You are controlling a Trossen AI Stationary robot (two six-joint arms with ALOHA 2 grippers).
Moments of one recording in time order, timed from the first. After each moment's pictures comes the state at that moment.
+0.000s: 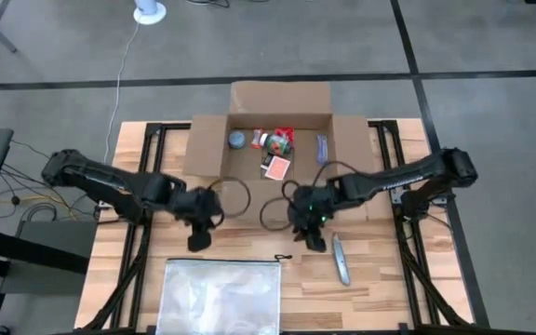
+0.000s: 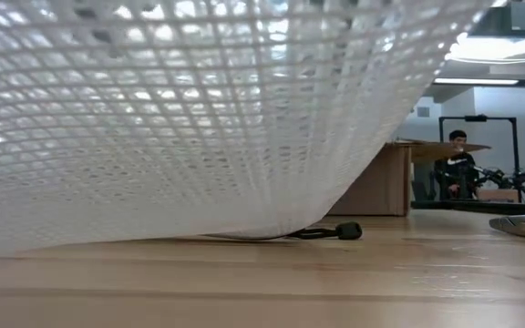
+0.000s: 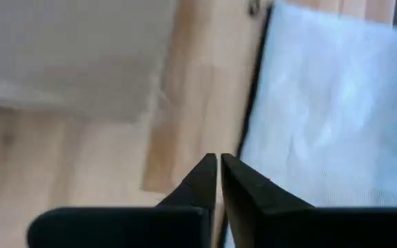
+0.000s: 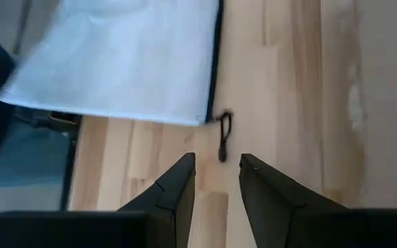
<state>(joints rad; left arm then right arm) -0.29 1.23 1.03 -0.89 0.01 -0.50 0.17 1.58 1.16 -0.52 -0.26 0.26</state>
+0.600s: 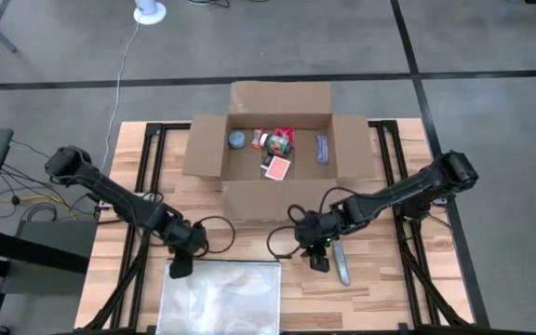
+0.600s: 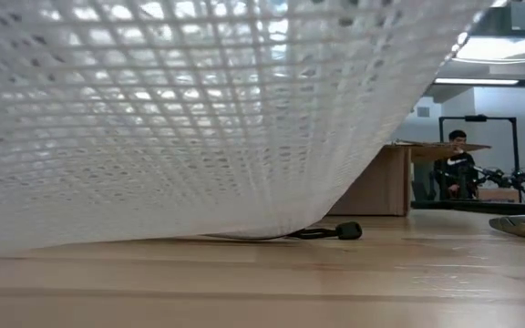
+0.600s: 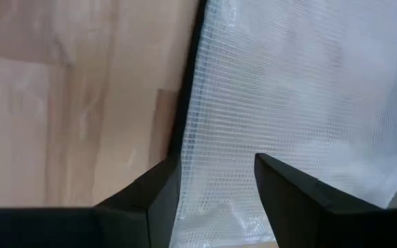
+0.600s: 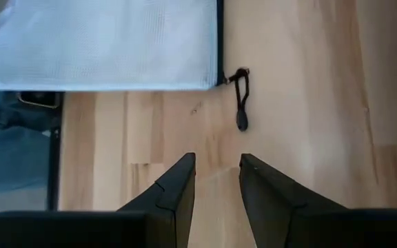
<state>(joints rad) -0.51 1.25 0.66 -0.65 0.18 -0.72 0.31 1.59 1.06 -0.44 -0.11 0.44</state>
